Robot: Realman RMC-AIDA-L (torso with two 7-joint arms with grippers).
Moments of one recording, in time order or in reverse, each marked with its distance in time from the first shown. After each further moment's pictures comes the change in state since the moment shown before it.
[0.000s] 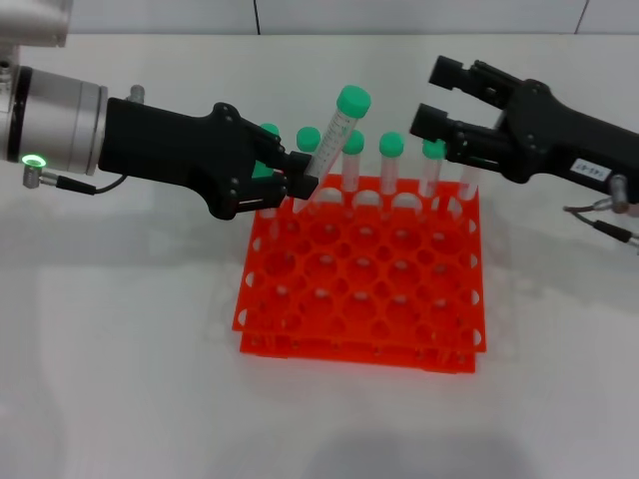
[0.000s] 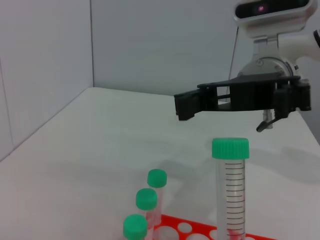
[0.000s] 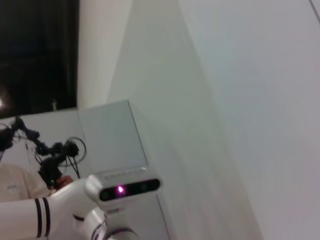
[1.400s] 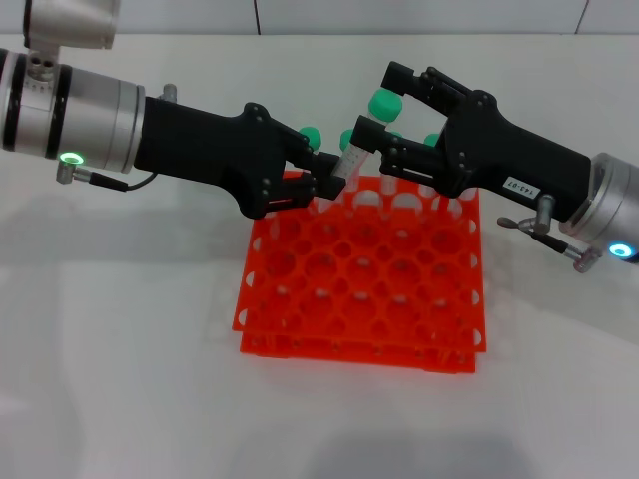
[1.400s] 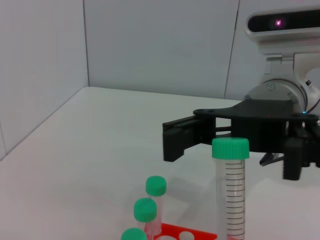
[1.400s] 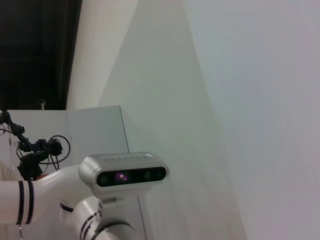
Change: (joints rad) left arm -0.032 -0.038 0.003 -0.003 0.031 -0.038 0.005; right arm 0.125 0.002 0.039 0.337 0.045 0.049 -0.349
